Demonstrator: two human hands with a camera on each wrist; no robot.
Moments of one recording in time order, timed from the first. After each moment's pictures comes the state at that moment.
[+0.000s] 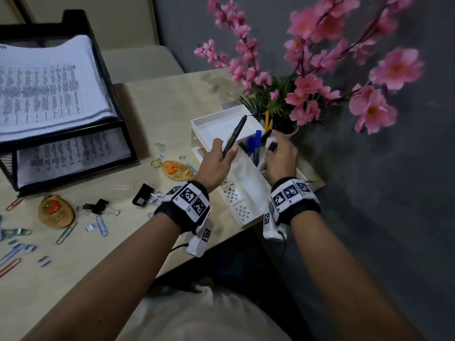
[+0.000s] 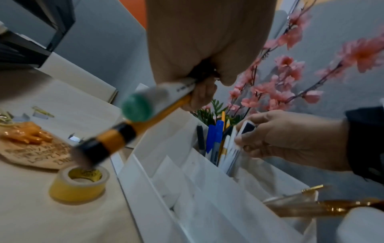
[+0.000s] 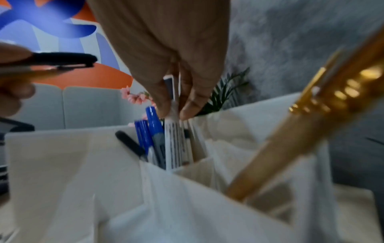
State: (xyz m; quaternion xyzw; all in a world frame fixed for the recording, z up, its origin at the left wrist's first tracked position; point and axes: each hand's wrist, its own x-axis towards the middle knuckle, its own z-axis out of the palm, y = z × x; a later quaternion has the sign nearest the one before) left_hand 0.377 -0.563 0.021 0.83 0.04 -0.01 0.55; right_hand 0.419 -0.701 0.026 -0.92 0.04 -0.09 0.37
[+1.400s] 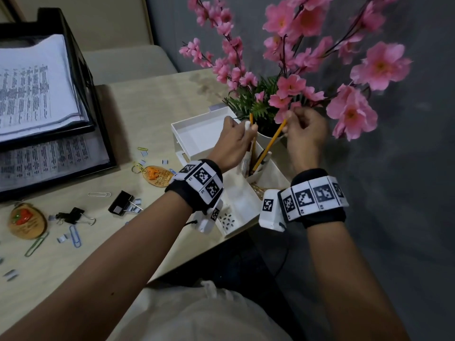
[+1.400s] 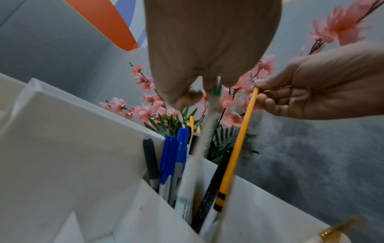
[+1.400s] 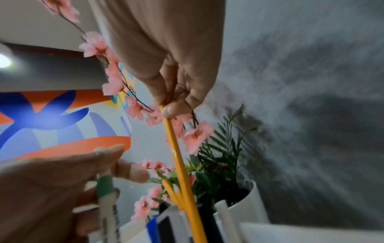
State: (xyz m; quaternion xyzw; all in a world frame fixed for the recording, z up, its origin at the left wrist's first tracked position) left_hand 0.445 -0.615 0.038 0.87 -0.05 0.04 0.49; right_hand 0.445 -0.741 0.086 -0.82 0.07 -0.15 0.55
